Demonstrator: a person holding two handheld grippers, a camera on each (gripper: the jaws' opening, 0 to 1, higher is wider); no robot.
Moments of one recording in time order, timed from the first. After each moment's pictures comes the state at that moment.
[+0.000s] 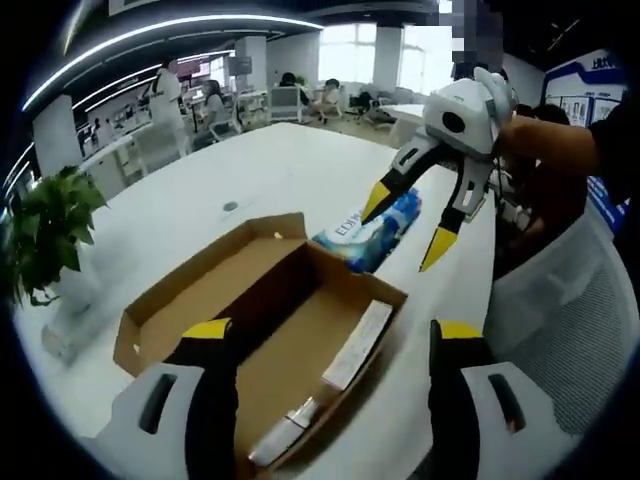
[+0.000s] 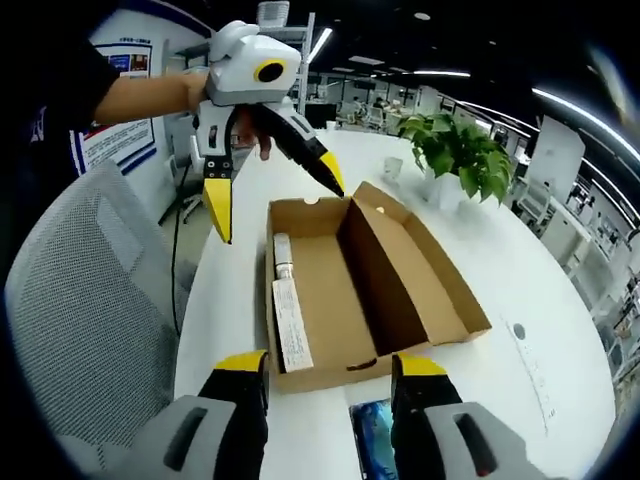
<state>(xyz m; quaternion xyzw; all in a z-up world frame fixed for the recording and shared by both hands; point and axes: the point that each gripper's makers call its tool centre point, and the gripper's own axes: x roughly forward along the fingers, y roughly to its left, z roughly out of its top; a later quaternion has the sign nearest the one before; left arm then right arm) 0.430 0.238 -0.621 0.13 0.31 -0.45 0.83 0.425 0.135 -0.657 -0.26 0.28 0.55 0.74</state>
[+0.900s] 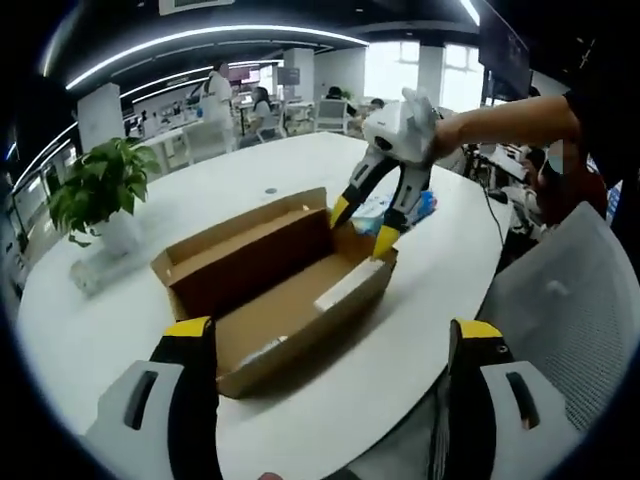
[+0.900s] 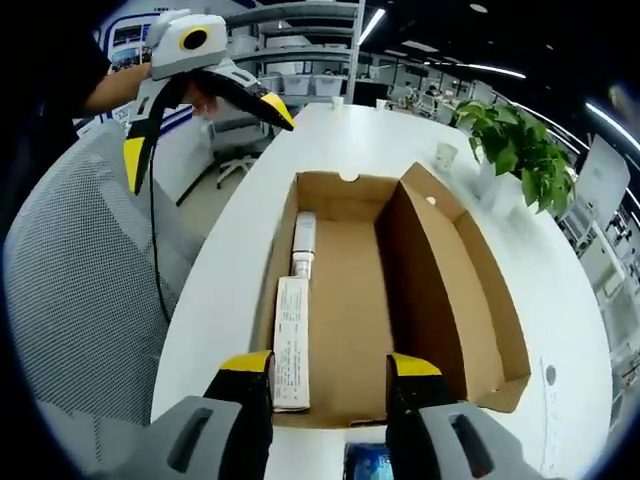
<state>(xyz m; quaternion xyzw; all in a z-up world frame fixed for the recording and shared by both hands) 0.346 0.300 -0.625 0.11 0.29 -0.37 0.88 0.434 0.178 -0.704 -0.32 0.30 0.61 0.66</state>
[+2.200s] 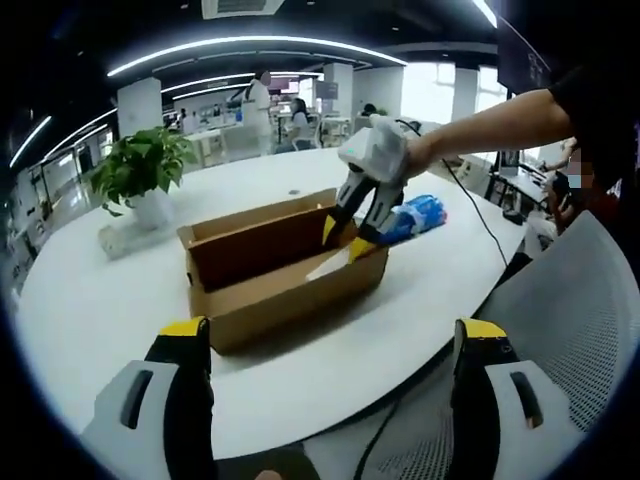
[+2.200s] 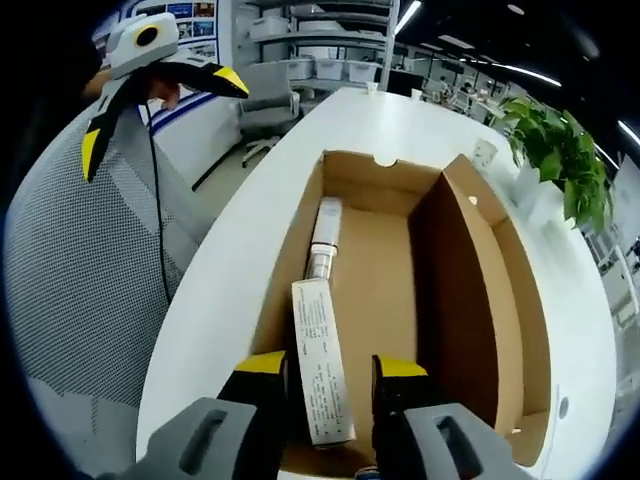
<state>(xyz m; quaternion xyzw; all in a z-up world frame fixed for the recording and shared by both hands) 0.297 0.312 -0.627 0.07 0.27 -0.30 0.92 0.423 0.205 -0.730 -0.35 0.30 0.64 0.61</state>
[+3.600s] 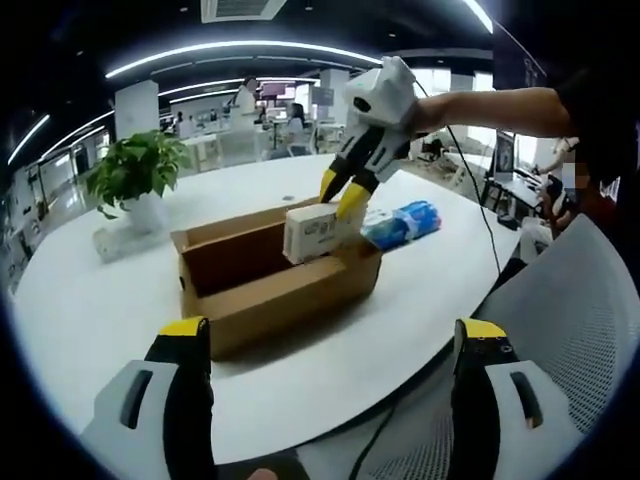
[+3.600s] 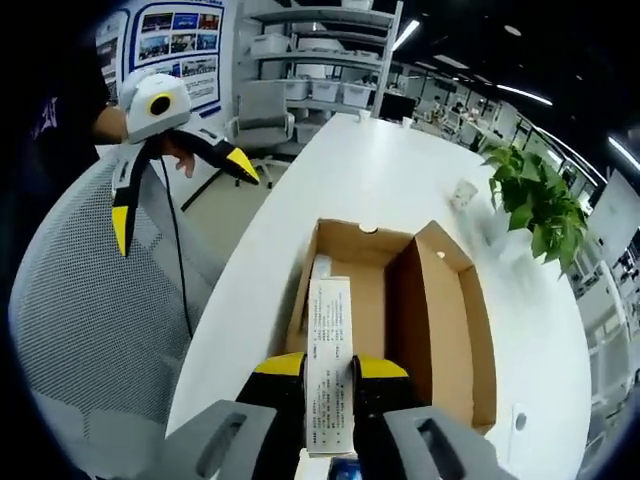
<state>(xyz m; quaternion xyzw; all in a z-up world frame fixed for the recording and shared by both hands) 0.296 0.303 -0.623 0.05 0.25 -0.31 0.91 0.421 0.203 -0.625 -0.36 0.26 0.63 0.64</state>
